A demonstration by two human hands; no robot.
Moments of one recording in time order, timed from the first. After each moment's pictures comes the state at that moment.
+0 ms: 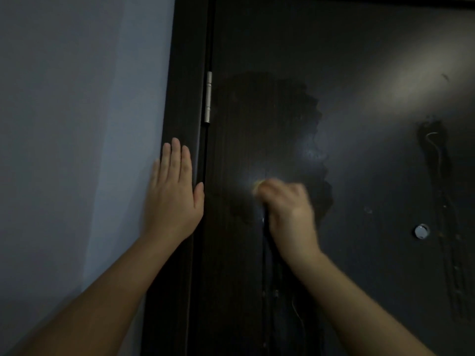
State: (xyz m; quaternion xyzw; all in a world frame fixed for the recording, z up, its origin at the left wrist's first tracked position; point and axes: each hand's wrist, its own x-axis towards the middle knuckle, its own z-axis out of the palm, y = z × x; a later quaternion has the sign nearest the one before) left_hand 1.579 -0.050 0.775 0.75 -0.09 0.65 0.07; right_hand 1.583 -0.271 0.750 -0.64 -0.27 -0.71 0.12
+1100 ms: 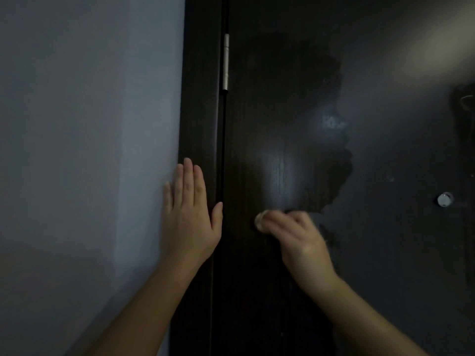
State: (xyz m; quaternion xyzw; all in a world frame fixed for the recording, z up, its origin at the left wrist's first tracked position) left_hand 1.574 -0.047 0.687 0.80 -0.03 0.60 0.05; right_hand 1.572 -0.266 0.660 -0.67 -0.35 -0.65 0.07
